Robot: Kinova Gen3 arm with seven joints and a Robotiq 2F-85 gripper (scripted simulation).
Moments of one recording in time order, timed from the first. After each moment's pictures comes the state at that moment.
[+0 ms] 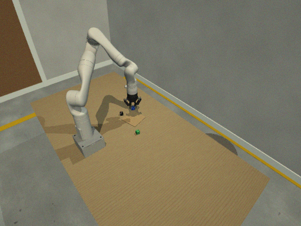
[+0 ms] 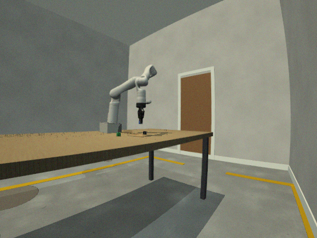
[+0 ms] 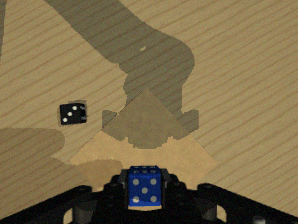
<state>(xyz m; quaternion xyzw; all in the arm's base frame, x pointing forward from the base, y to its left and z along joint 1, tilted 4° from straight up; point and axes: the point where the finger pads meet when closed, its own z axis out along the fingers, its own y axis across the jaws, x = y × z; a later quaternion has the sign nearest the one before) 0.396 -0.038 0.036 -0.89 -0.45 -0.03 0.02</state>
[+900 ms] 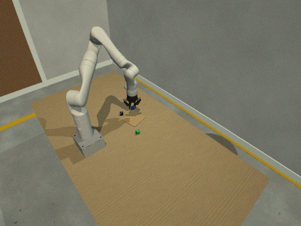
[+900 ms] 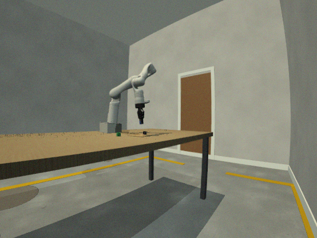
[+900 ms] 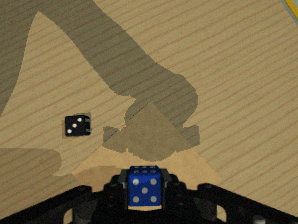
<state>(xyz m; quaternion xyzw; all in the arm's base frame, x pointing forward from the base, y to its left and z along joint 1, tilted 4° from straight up) 0.396 -0.031 0.034 -0.88 -0.46 -0.08 0.05</state>
